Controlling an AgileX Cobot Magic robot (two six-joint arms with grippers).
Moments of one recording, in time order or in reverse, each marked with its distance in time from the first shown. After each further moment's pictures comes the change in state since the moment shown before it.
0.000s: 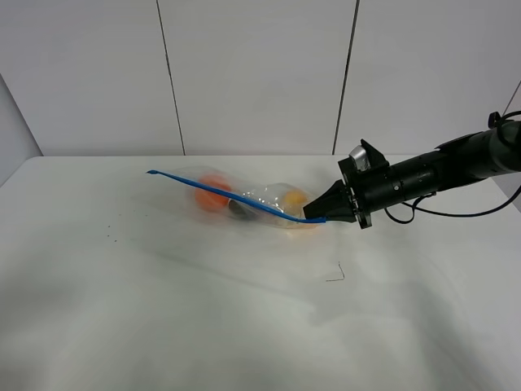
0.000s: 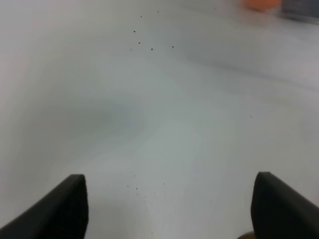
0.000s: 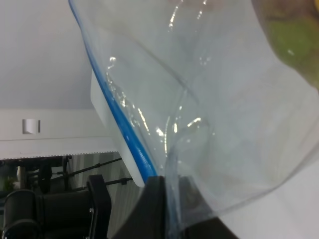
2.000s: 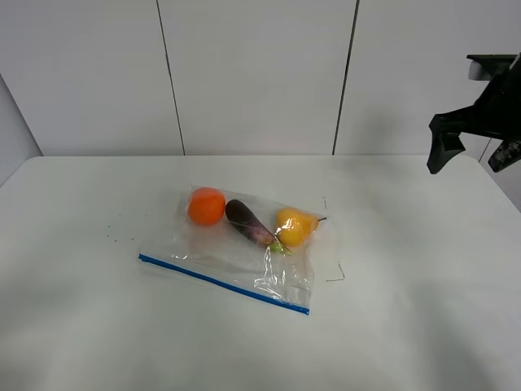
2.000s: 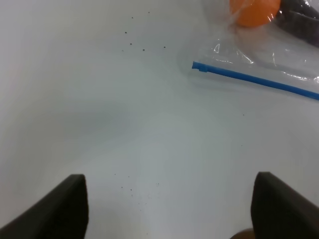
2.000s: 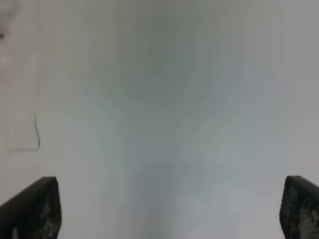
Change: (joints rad) left arm -0.030 -0.003 0.000 -0.001 0.000 -0.004; right arm -0.044 -0.458 -0.238 -1.229 0.003 0.860
